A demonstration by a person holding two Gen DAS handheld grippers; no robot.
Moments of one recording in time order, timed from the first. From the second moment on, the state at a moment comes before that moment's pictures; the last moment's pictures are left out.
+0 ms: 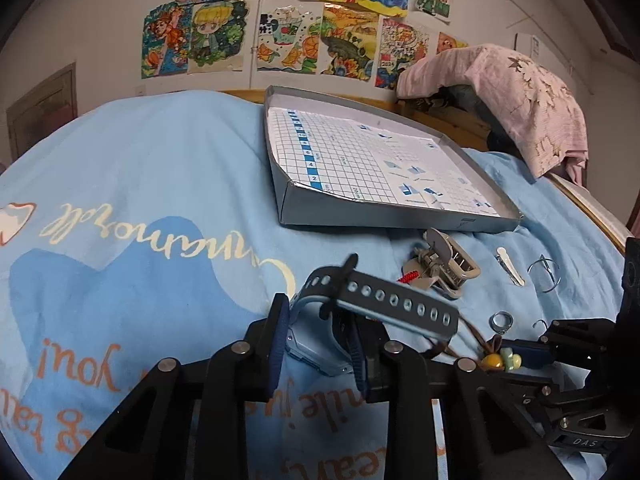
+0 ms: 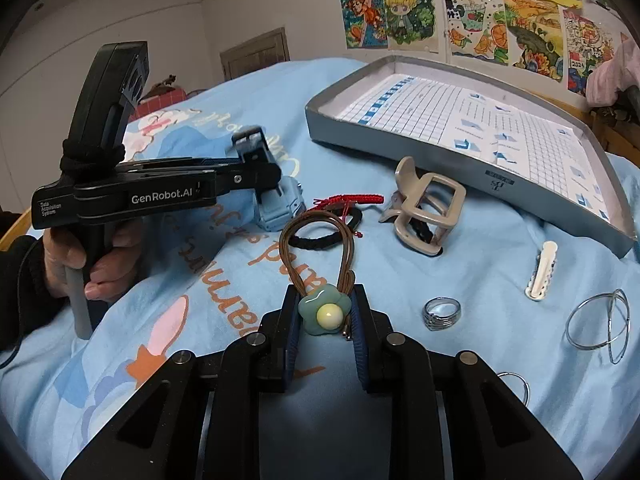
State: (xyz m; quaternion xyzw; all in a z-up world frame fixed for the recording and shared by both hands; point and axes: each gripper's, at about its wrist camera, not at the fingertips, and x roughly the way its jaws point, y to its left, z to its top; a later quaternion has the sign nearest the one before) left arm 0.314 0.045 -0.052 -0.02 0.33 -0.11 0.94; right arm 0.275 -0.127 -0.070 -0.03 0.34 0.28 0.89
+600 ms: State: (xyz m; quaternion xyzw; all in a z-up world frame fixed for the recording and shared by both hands) left arm 0.294 0.023 0.013 -0.06 0.31 -0.09 0.94; right arm 0.279 -0.188 -0.024 0.05 0.26 0.23 0.94
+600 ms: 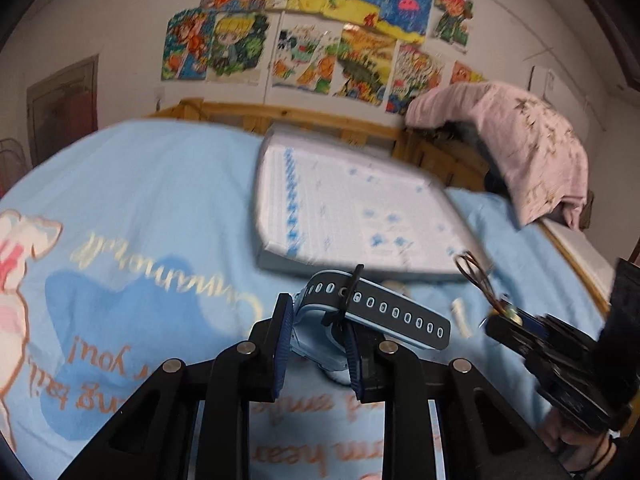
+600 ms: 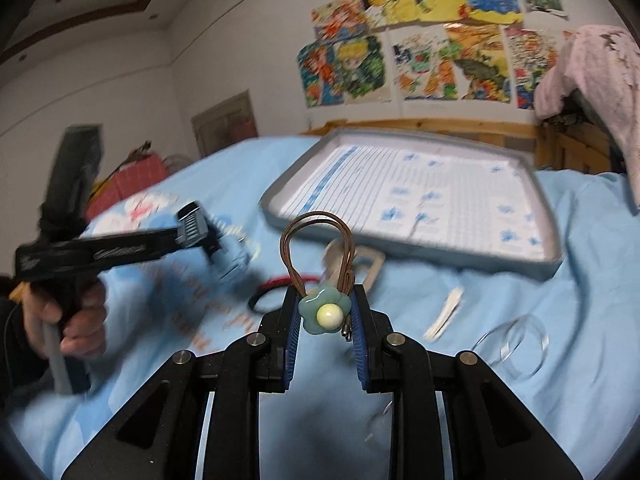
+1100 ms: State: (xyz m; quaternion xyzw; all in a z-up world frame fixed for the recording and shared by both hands) left arm 0.402 -0.051 0.014 -0.06 0.32 -0.12 0.94; right arm 0.397 -0.262 -0.022 0.07 0.27 0.12 0.95
